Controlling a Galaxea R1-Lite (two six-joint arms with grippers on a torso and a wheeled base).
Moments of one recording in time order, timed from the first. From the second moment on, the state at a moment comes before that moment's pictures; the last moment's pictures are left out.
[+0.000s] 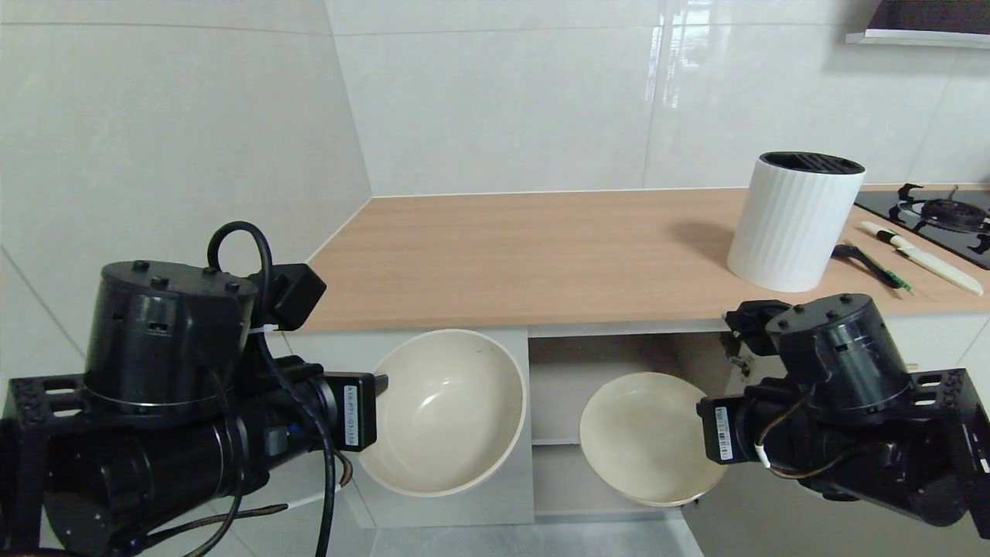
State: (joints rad) left arm -0.62 1.43 -0.73 -0.16 0.26 -0.36; right arm 0.70 1.59 -0.75 -0.17 -0.37 0.39
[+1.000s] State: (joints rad) left arm -0.62 1.46 -0.72 -0.15 0.26 -0.35; right arm 0.65 1.75 -0.76 -0.24 -0.37 0.42
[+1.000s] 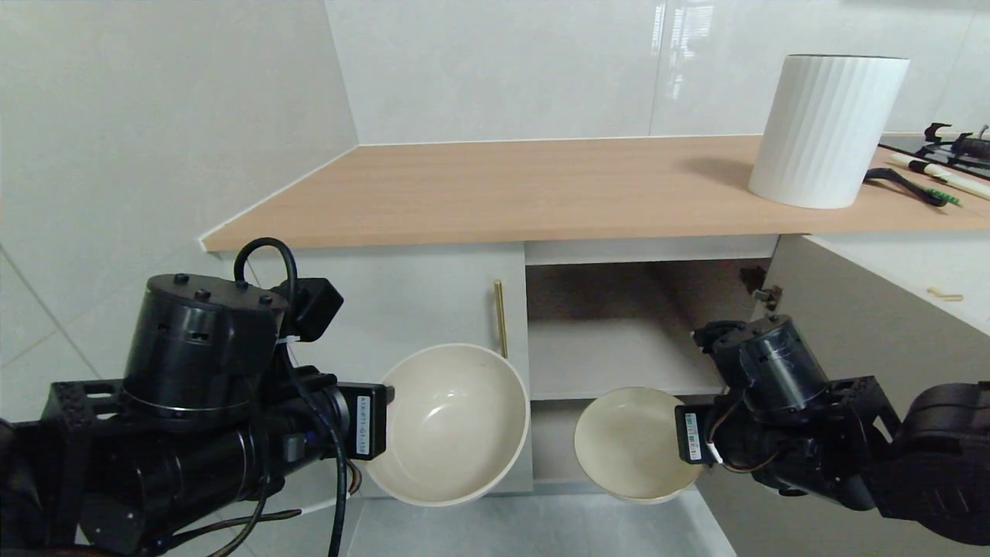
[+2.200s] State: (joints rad) left arm -0.62 1.47 -0.73 -0.17 0.26 -0.36; right arm 0.49 2.16 -1.23 -0.32 -0.33 0.41
